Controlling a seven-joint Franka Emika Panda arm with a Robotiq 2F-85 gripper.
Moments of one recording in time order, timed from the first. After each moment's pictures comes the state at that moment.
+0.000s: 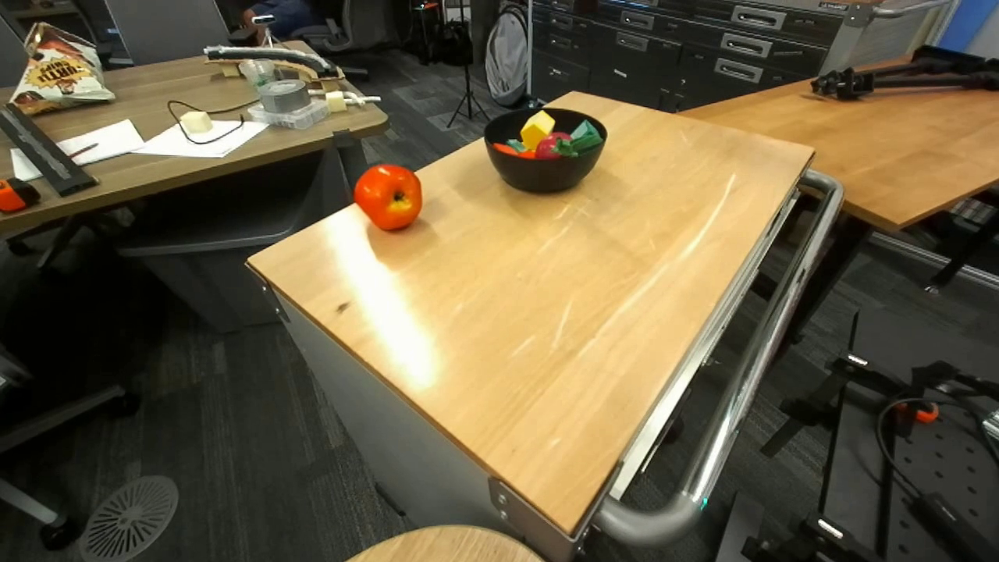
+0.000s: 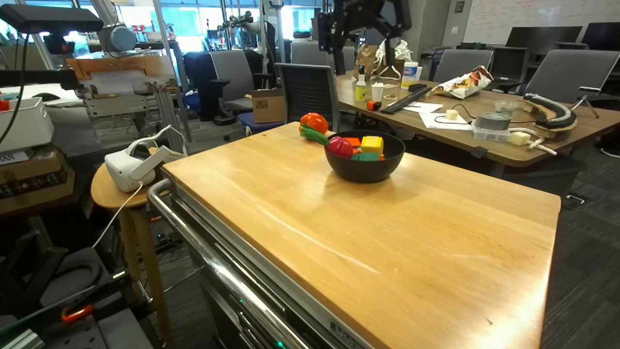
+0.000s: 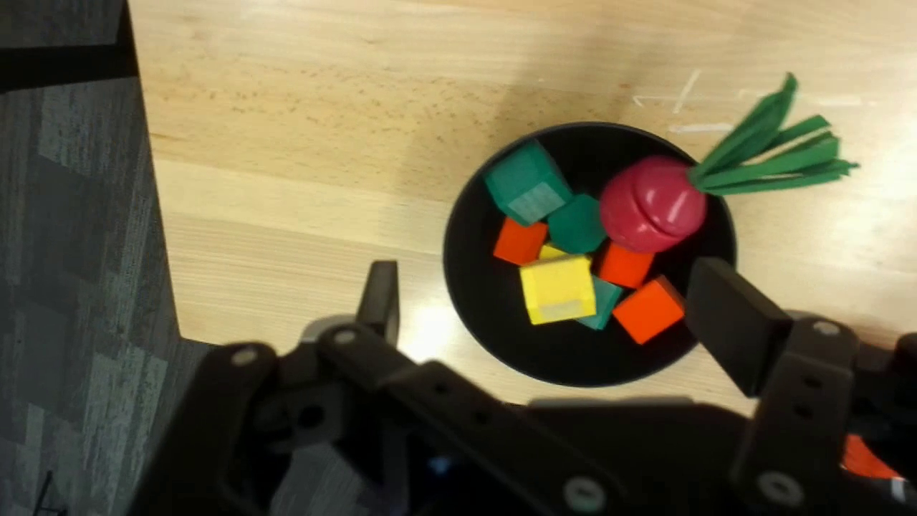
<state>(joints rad) -0.03 0.14 -0.07 -1.75 -0.25 1.91 -0.10</state>
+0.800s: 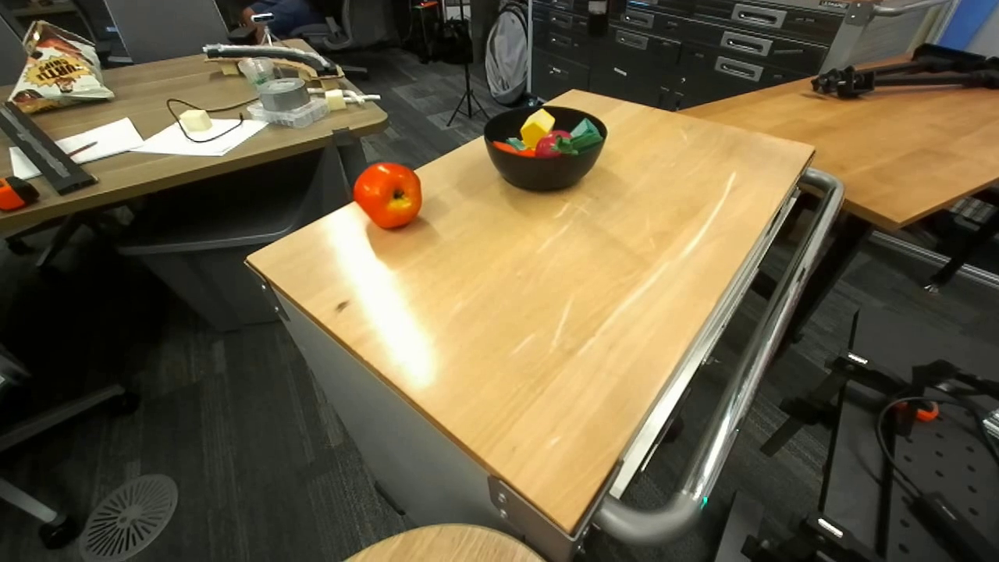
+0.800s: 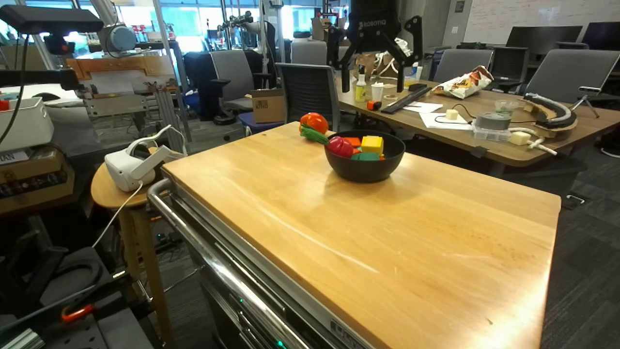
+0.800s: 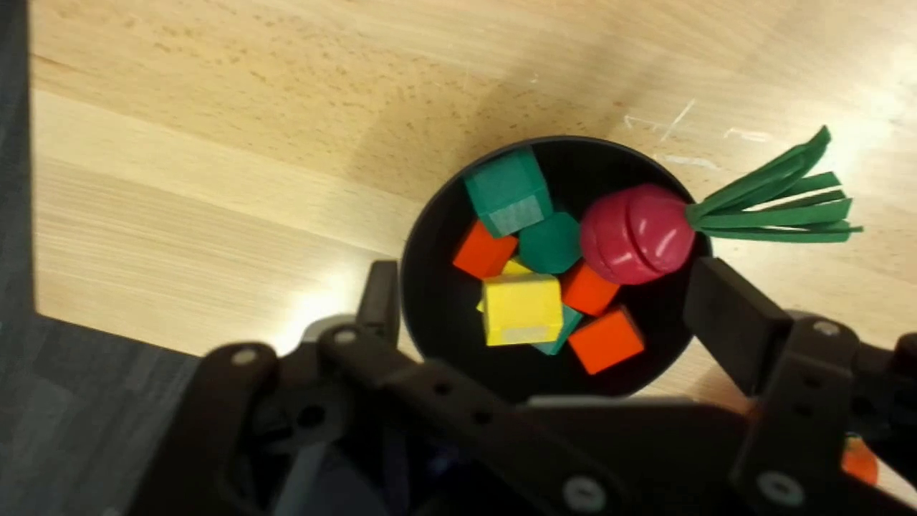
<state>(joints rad) -0.09 0.18 -0.07 -1.77 -0.09 1.98 -0.41</state>
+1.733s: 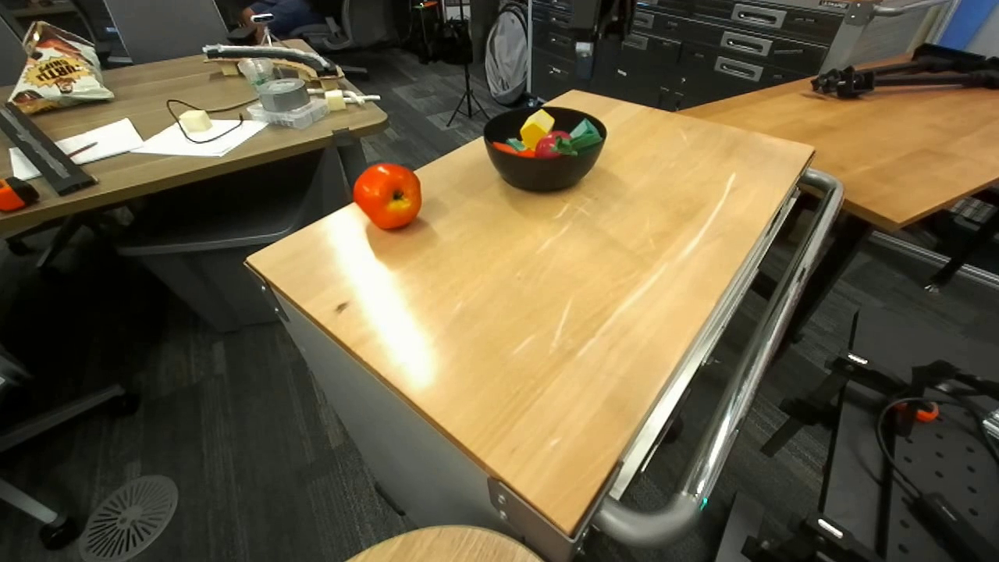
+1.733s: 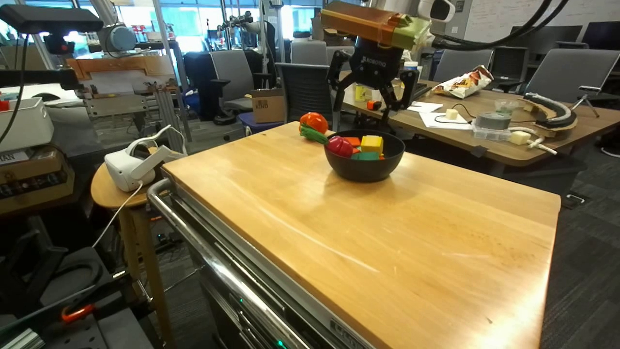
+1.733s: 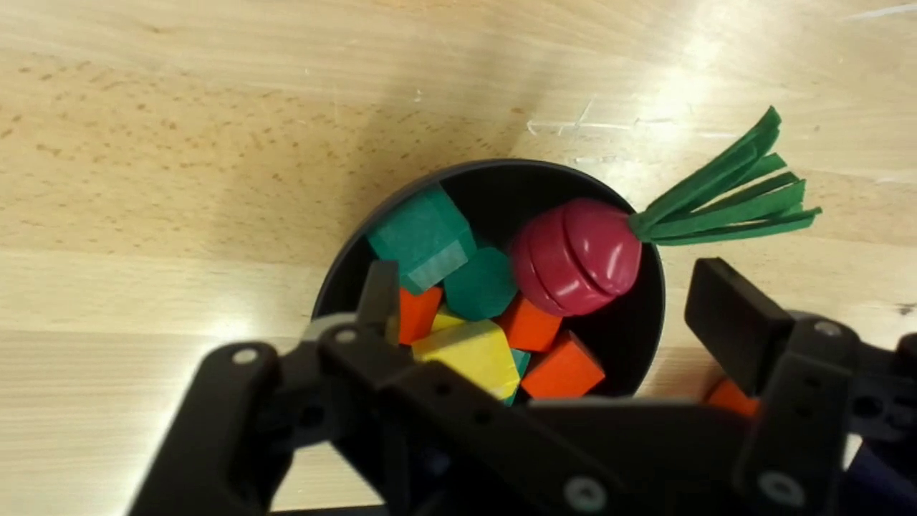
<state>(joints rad) -0.17 0.29 -0.06 -1.73 0.18 1.91 -0.45</state>
